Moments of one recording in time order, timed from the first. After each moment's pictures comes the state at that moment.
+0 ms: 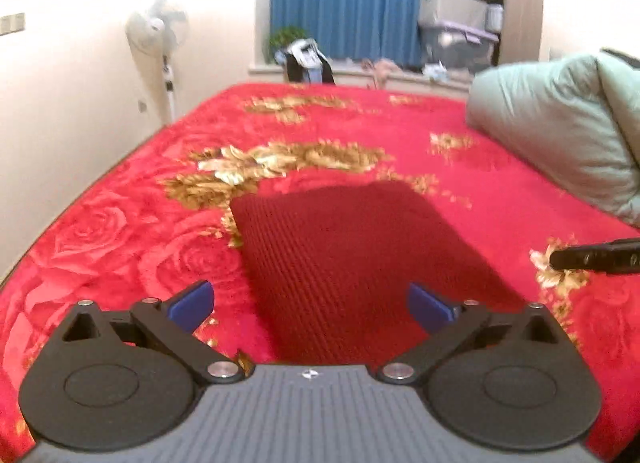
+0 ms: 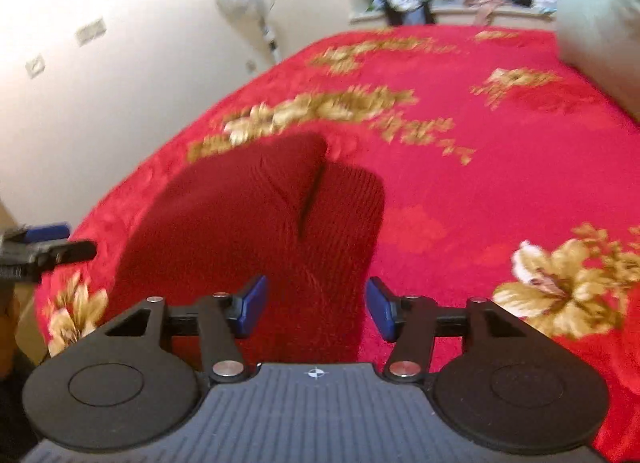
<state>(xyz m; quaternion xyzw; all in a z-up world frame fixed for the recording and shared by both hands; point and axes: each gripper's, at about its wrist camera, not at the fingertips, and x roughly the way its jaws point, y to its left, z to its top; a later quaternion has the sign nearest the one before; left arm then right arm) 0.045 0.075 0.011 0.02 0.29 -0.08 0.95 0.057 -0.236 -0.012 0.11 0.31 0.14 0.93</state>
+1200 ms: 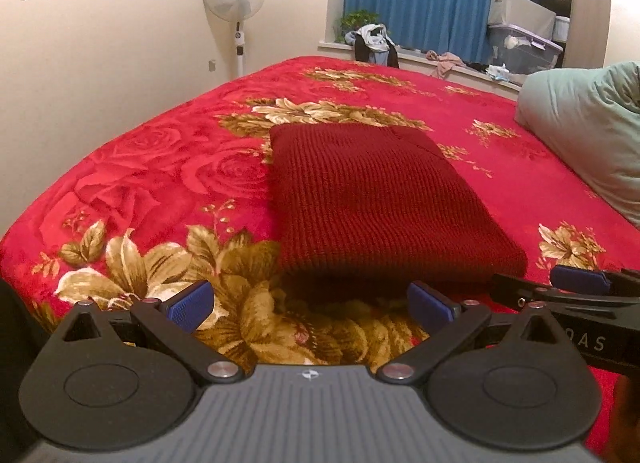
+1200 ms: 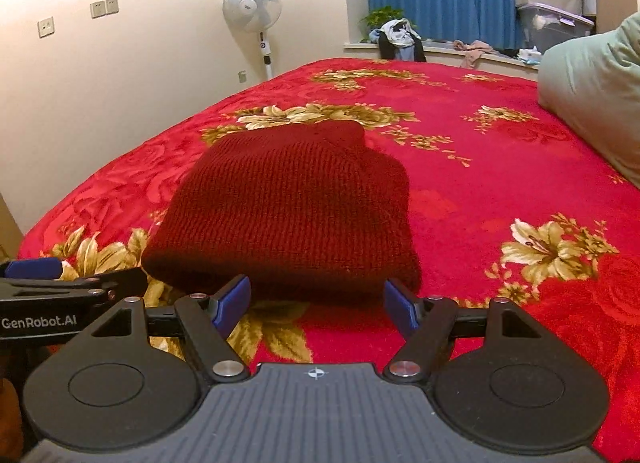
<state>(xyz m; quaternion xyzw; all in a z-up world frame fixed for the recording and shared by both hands) -0.051 0.026 -0.022 -0.02 0.33 0.02 0.94 -0.033 -0.151 -0.039 0.02 0.29 0.11 0.95</state>
